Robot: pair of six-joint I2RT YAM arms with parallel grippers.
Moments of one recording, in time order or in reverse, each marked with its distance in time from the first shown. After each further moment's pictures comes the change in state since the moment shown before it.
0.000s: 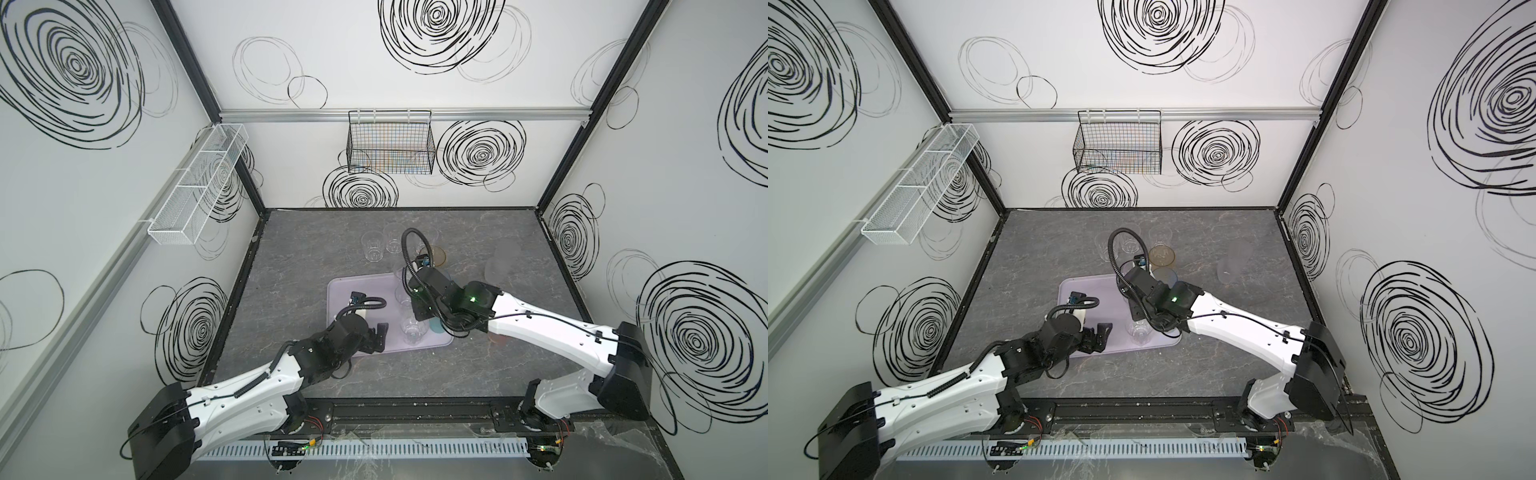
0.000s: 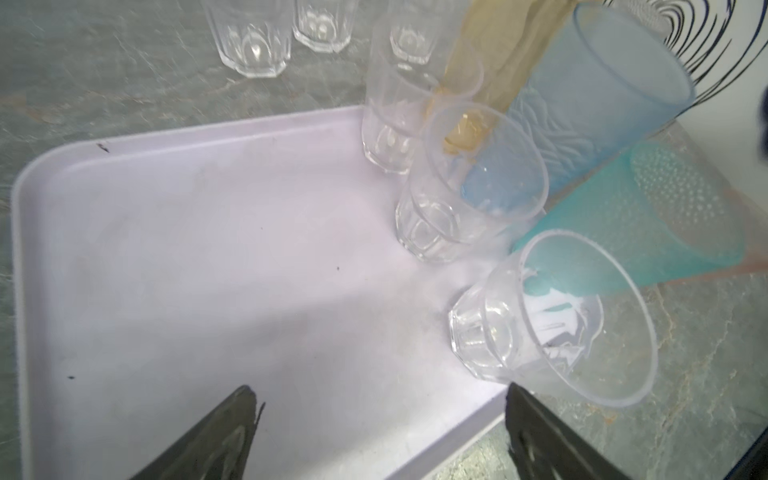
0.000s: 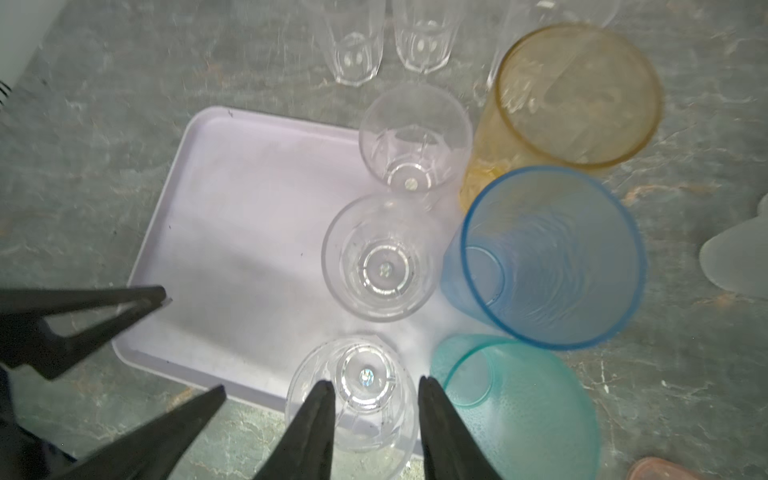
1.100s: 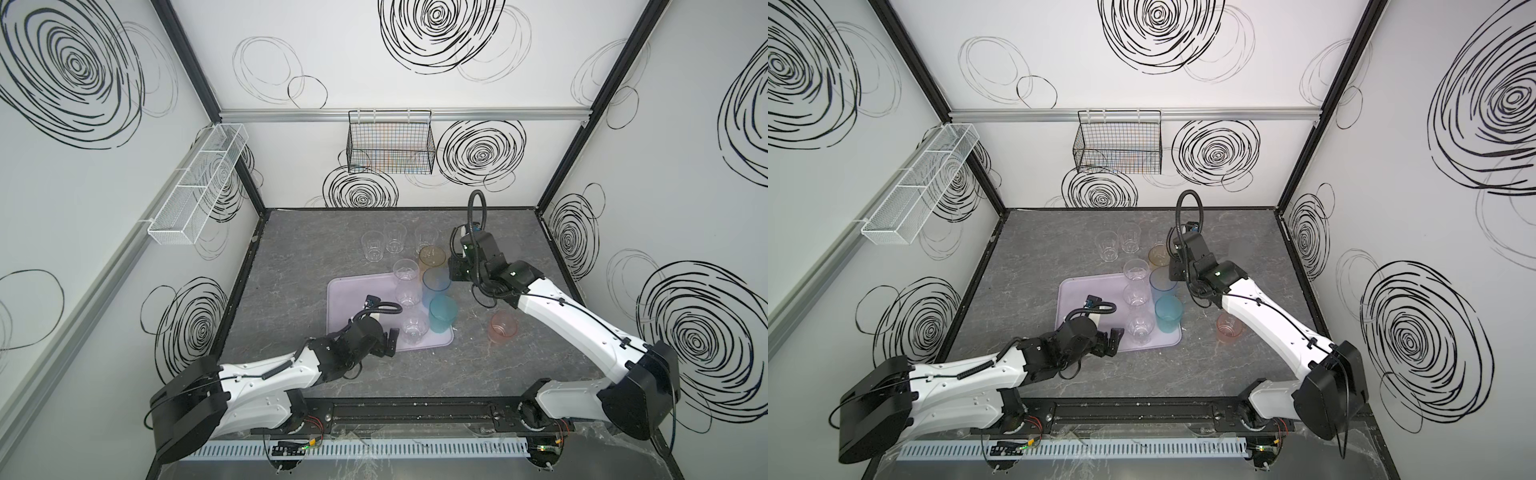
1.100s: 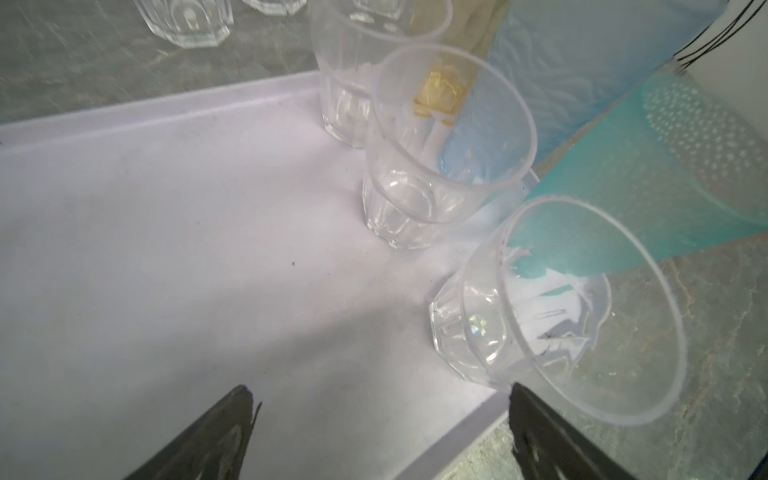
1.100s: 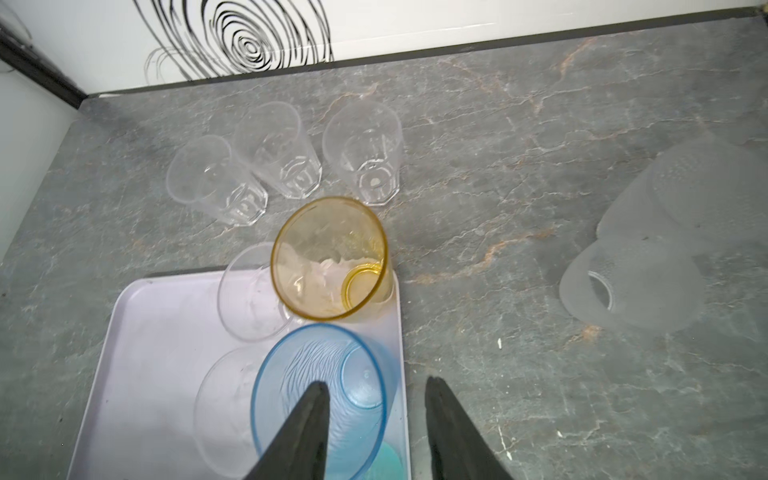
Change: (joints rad) left arm -0.029 0.132 0.024 0.109 -0.019 0.026; right arm -0.428 -0.071 -0.051 0.148 -0.108 -0.102
